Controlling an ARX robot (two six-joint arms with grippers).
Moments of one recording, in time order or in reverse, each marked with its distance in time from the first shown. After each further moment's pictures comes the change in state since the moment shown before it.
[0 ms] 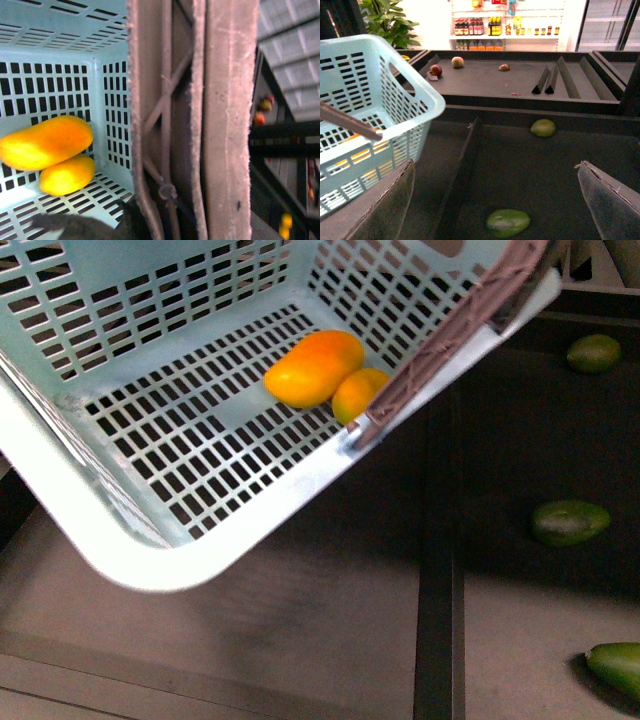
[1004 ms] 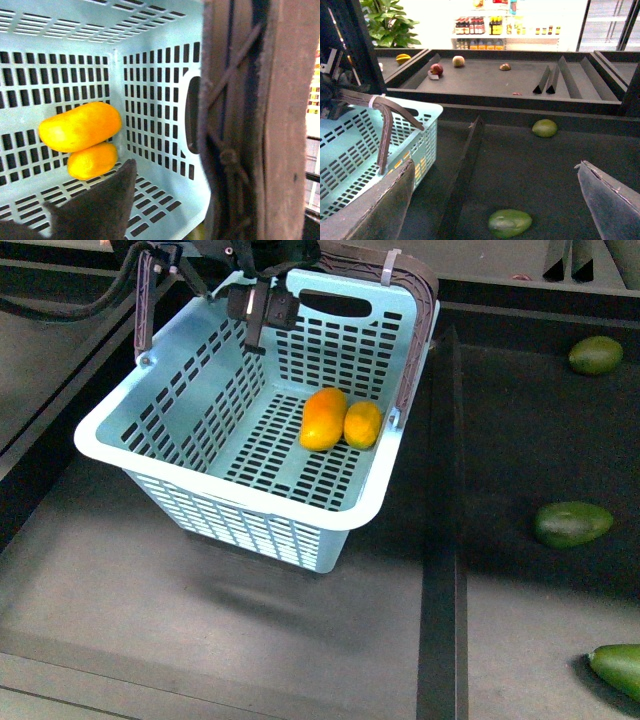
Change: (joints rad) left arm 0.145 0.519 0.302 -0.003 -0.055 -0.449; right arm 0.000 0.000 0.000 0.000 -0.003 0.000
